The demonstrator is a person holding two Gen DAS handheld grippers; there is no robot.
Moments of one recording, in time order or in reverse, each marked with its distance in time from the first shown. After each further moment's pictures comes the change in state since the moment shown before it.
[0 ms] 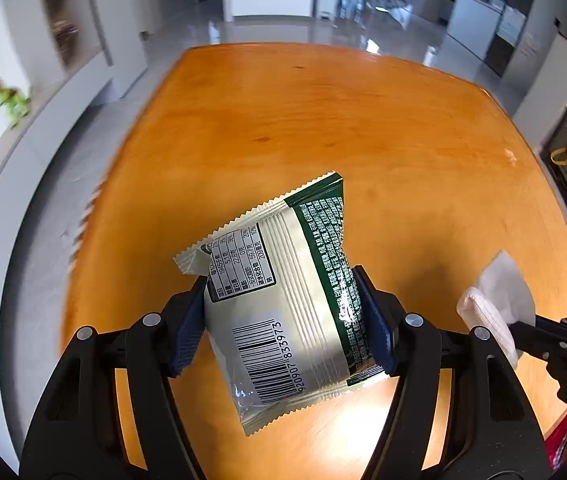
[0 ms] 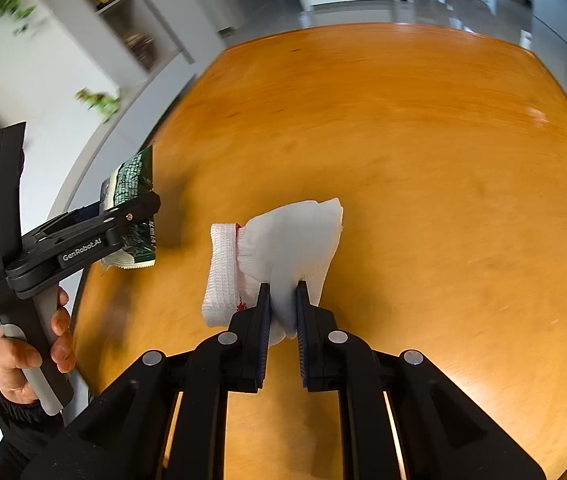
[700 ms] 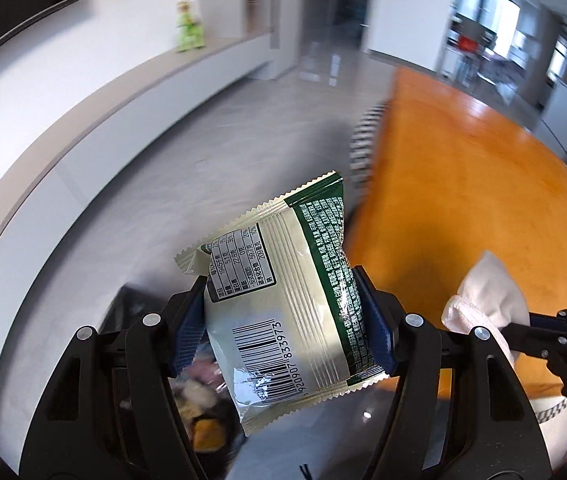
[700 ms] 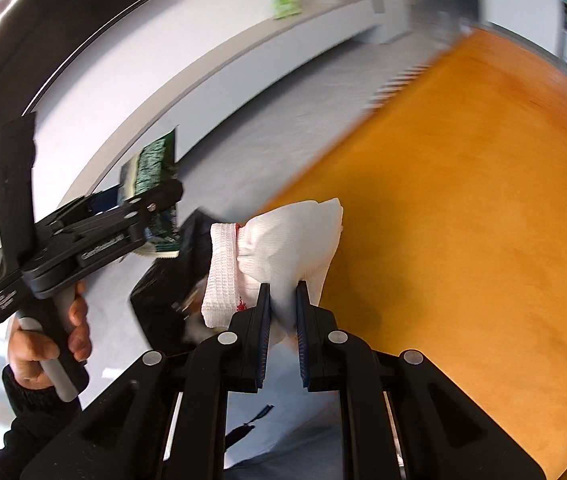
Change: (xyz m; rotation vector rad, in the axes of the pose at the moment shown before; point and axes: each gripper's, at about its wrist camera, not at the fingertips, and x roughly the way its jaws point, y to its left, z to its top) left arm -0.147 0.217 -0.220 -0.362 -0.120 0.247; right arm 0.051 0.289 -0.113 -0.506 0.181 0.241
